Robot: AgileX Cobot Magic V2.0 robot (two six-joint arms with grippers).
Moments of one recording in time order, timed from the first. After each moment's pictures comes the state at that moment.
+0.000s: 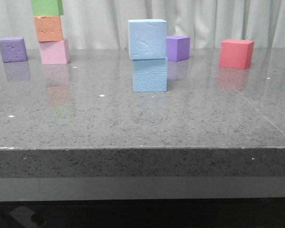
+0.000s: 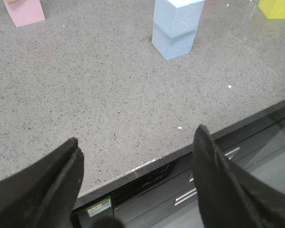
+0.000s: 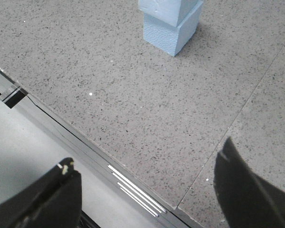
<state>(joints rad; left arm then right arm) -0.55 0.51 -0.89 0.02 0.99 -0.09 0.52 0.83 -0.90 0.13 0.80 -0.12</state>
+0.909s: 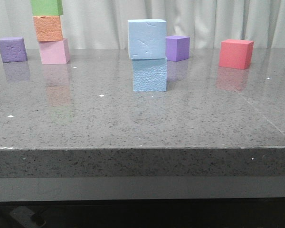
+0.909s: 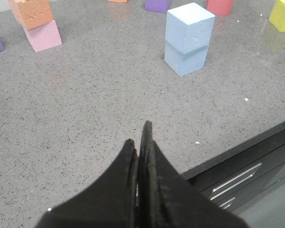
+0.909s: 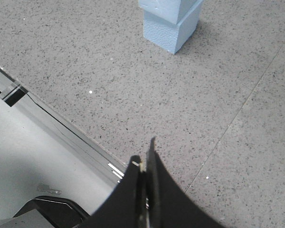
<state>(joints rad) -0.55 0.48 -0.84 0.08 0.90 -0.07 0.52 0.83 -0.90 0.13 0.81 -0.12</state>
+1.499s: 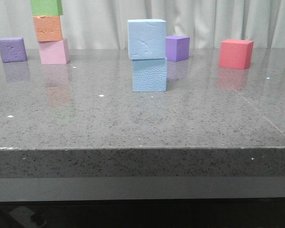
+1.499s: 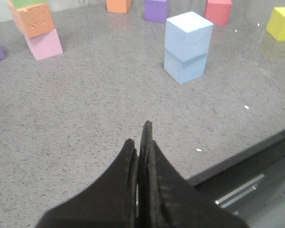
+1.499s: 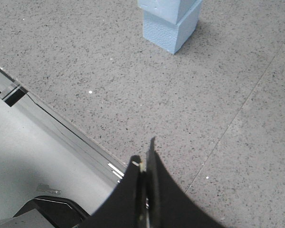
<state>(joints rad) -0.52 0.40 -0.76 0.08 0.82 -0.07 0.52 0.83 -0.90 0.13 0.81 -0.12</state>
